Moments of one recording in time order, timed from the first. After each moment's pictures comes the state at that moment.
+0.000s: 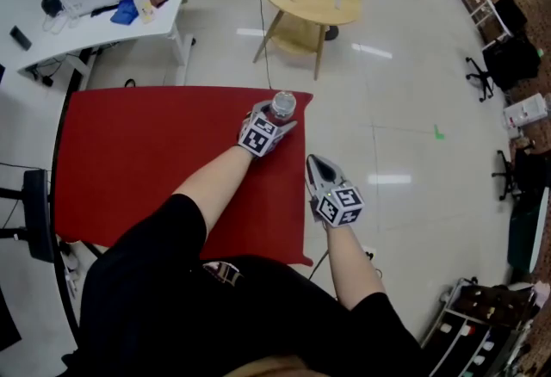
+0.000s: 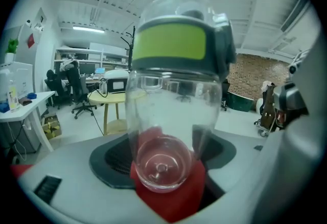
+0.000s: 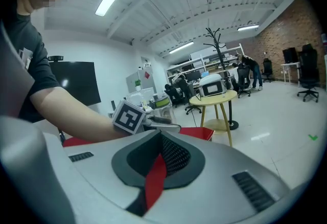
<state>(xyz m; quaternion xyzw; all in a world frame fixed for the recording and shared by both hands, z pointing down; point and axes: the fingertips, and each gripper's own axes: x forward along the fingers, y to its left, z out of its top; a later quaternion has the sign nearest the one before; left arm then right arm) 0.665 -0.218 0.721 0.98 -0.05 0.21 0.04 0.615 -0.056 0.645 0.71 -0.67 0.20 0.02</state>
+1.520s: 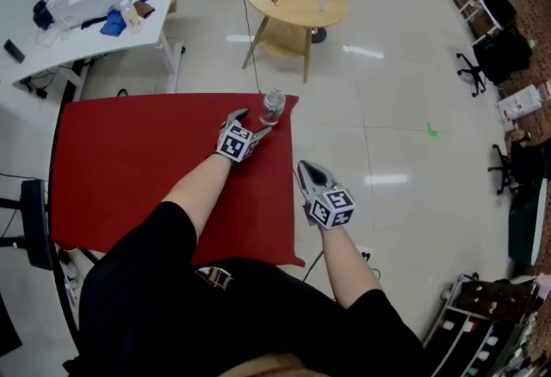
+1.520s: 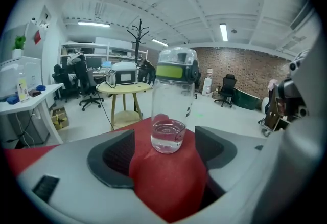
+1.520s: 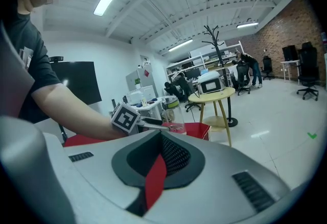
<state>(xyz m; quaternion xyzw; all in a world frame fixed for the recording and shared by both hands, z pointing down) 0.642 -0.229 0.748 0.97 -0.08 0.24 0.05 0.628 -0.033 0.652 0.71 -0.67 0.22 0.02</state>
